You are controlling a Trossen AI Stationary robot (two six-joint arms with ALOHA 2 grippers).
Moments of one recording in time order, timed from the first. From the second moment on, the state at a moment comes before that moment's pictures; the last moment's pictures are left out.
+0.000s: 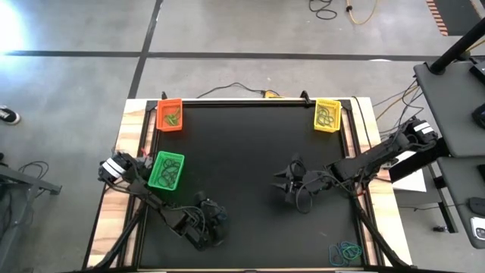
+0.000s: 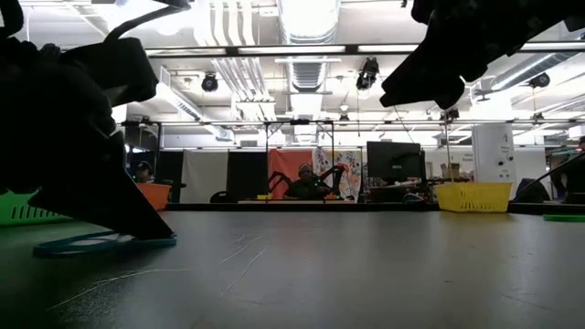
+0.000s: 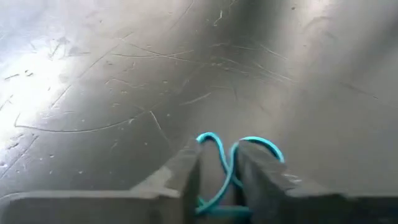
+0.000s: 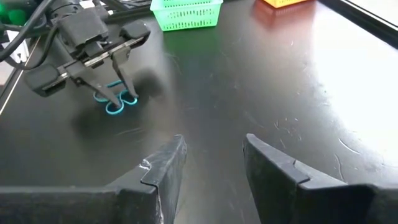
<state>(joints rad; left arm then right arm) -0.71 1.95 0.90 -0.21 -0.72 -1.11 0.36 1.29 0.63 0.12 0.45 0.38</state>
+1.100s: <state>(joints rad) -0.07 1.93 0.90 0.59 -0.37 -0.11 0.49 1.45 0.63 0.11 0.45 0.39</state>
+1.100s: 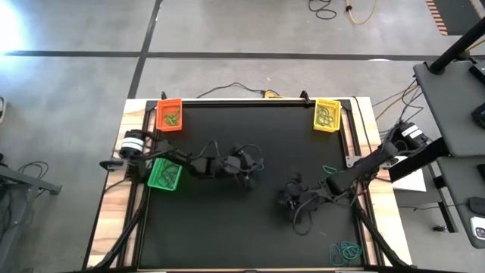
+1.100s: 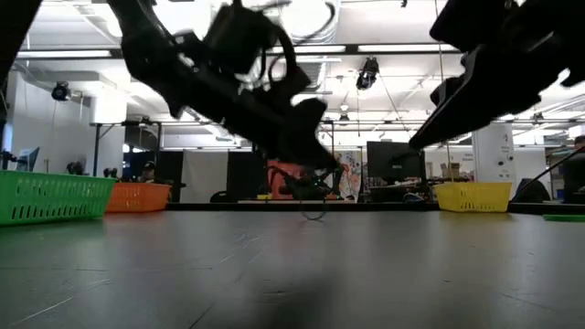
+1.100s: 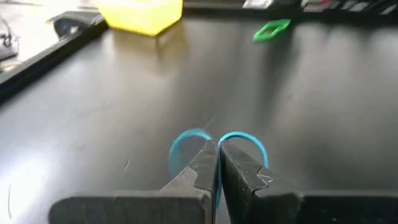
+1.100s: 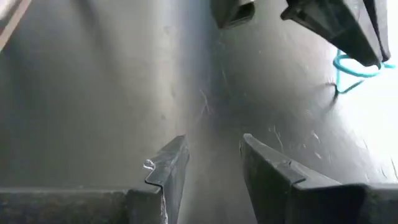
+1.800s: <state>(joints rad) -0.11 1.81 0.90 0.25 -0.38 -0.14 0.35 1.69 0.63 0.33 0.65 0.29</state>
